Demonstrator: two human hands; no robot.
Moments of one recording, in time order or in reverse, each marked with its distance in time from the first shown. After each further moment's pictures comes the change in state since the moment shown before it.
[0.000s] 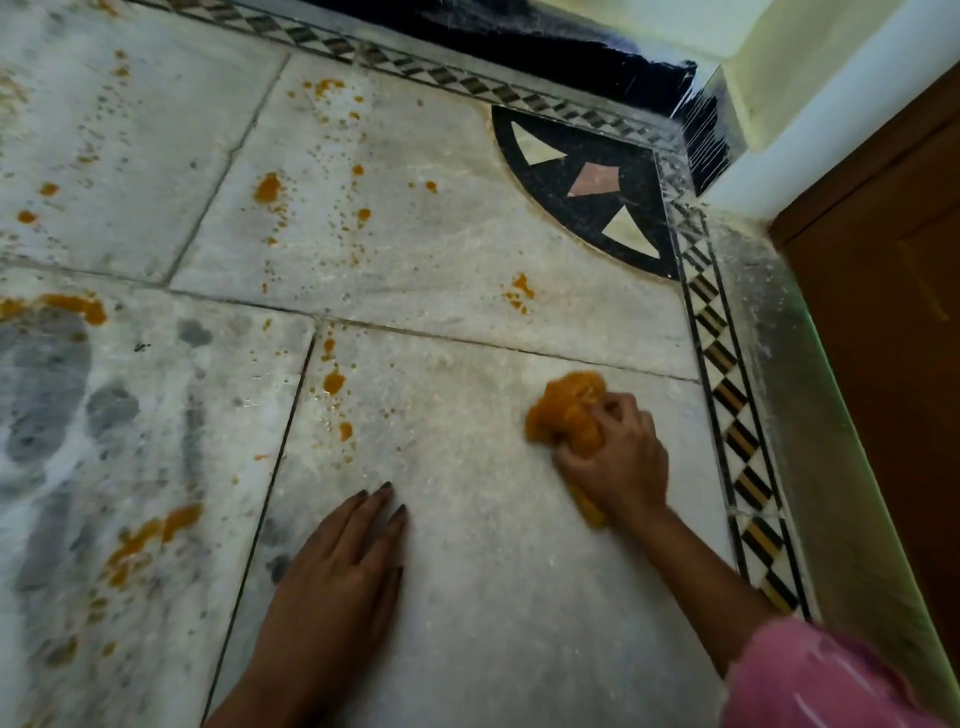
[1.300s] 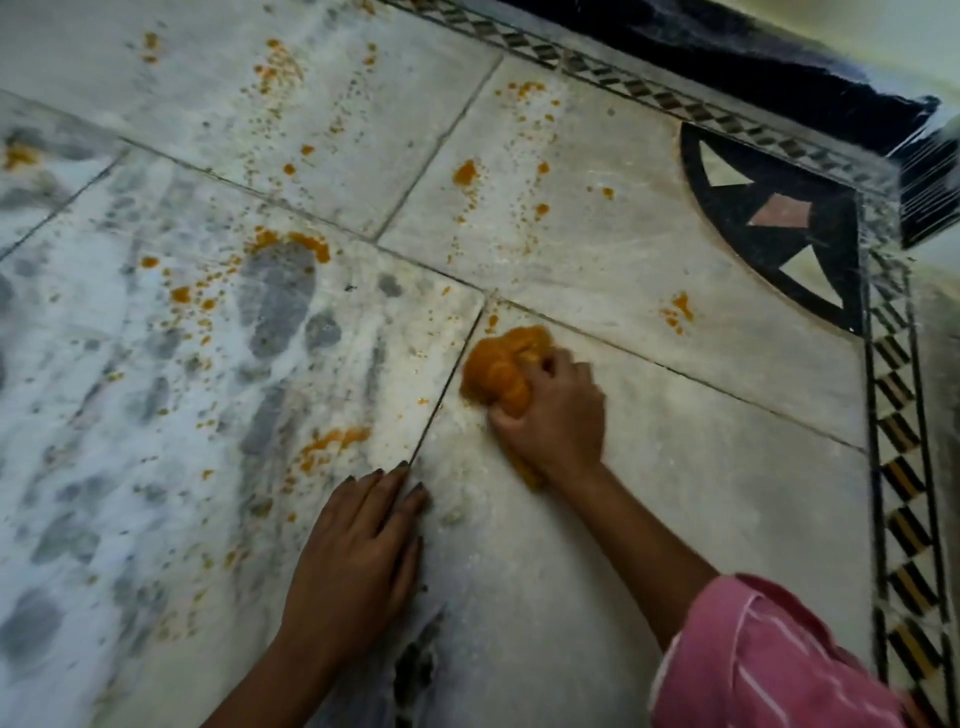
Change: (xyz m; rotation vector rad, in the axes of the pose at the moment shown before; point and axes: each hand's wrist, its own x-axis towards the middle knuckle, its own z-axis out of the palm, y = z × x) left_hand -0.066 -0.036 -0.027 0.134 0.061 -0.290; right_hand 0.000 -0.183 0.047 0.028 -0.072 -0.337
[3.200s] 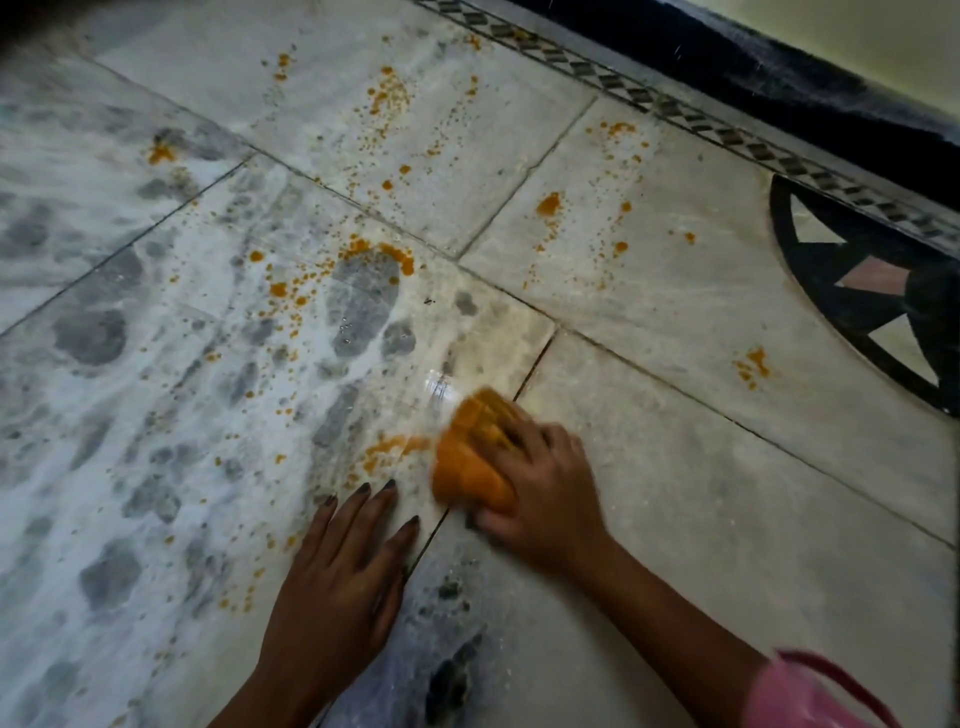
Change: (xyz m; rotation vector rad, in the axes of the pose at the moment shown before) left_hand -0.040 -0.030 -0.004 0.031 0.134 -0.064; right_hand -0.037 -0.029 0.009 0.075 -0.095 -0.609
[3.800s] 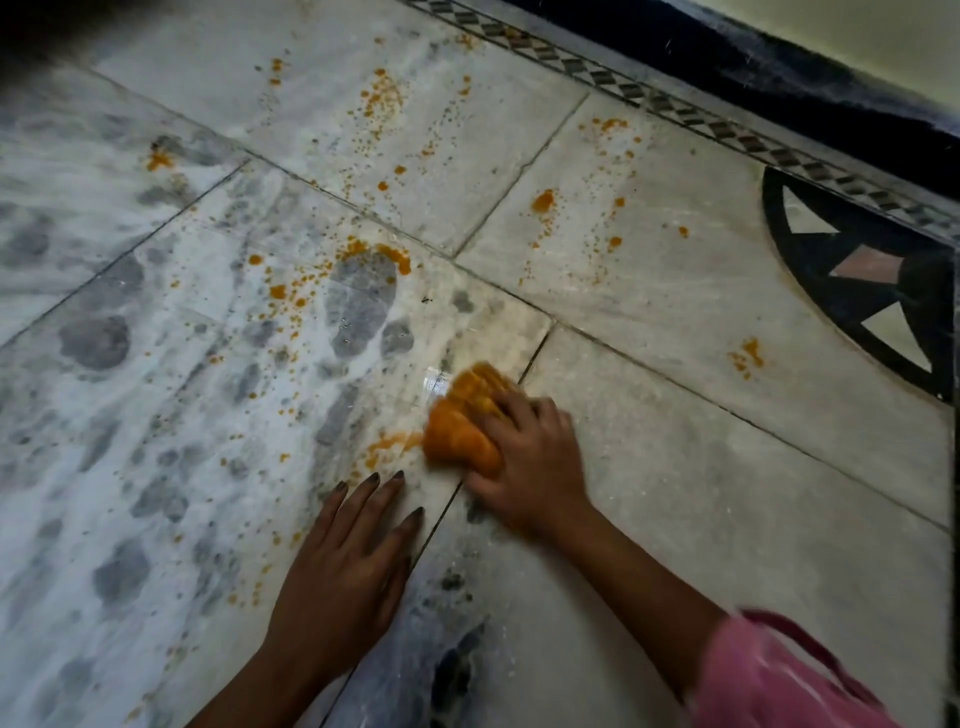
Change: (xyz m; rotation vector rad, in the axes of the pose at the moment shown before) left_hand 0.007 -0.003 -0.007 0.036 -0.075 0.041; right_hand 0.022 -0.005 0.003 -0.002 0.014 0.093
